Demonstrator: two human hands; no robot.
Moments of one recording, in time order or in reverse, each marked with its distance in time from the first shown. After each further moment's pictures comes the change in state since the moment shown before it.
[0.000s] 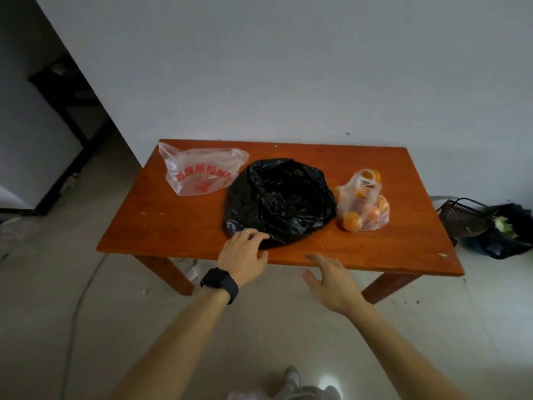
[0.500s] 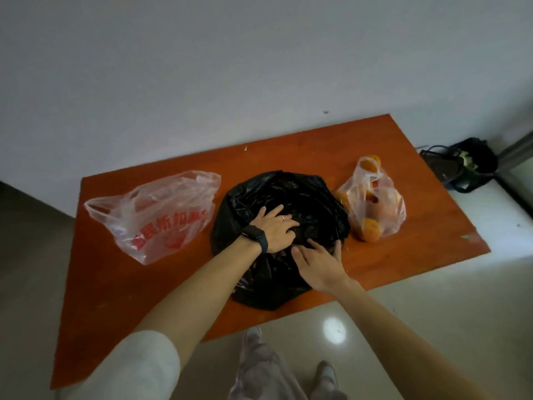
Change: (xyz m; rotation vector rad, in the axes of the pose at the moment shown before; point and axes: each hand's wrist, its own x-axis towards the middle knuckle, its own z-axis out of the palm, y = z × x) left_hand 0.303 -0.044 0.013 0.251 -0.675 0.498; right_hand 0.230 -0.036 0.030 -0.010 -0.087 0.368
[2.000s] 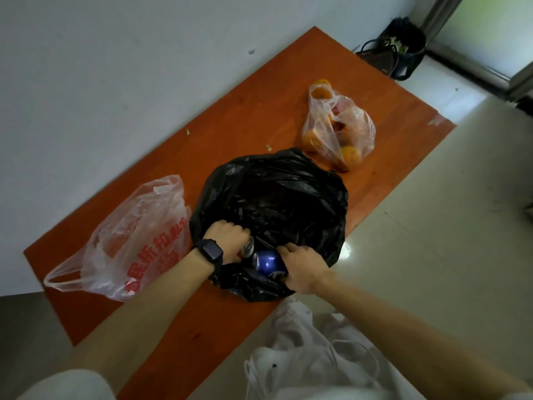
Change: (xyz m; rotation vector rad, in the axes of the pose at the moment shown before) left_hand -0.030 -0.085 0.018 0.793 -0.125 0.320; right_hand -0.014 -0.059 0.093 0.008 -0.046 0.119
